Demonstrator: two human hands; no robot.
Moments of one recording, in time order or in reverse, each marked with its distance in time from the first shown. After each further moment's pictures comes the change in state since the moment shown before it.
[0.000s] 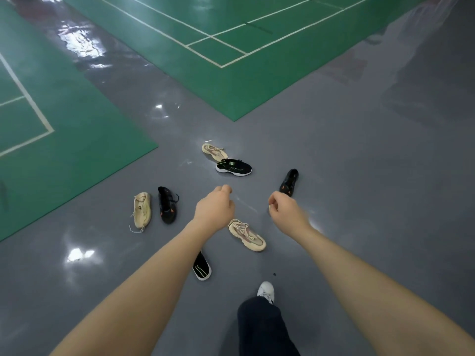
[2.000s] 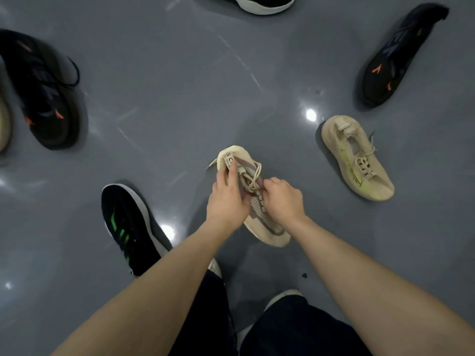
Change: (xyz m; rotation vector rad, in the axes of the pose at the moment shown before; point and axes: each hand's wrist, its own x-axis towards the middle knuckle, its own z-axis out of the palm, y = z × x) left_hand 0.358 -0.219 0.580 -0.322 -0.350 -0.348; right_hand 0.358 0.334 0.525 -0.373 -0.412 0.011
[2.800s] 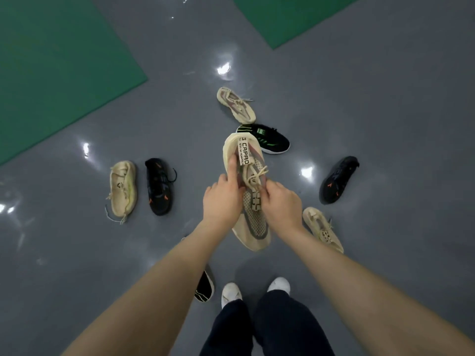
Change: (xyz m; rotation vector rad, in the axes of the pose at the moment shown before) left_hand -0.144 0.149 -0.395 0.120 0.380 0.151; right_hand -0.098 -0.219 -0.398 0.209 0.507 -0.116
